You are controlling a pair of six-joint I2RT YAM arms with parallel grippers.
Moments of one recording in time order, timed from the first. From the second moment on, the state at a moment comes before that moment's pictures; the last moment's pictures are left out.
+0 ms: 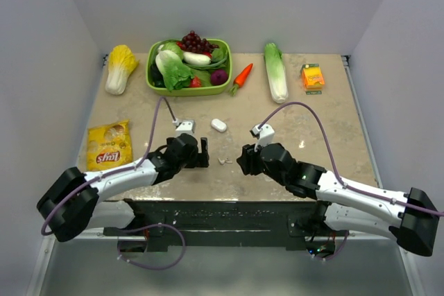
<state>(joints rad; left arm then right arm) -0.76 1.20 0.50 -0.06 -0.33 -0.67 1.02 0.97 0.57 -0.12 0.33 0.48</state>
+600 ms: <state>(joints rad) -0.80 1.12 0.56 -0.21 -0.35 -0.62 1.02 0.88 0.53 -0.11 0.32 0.47</state>
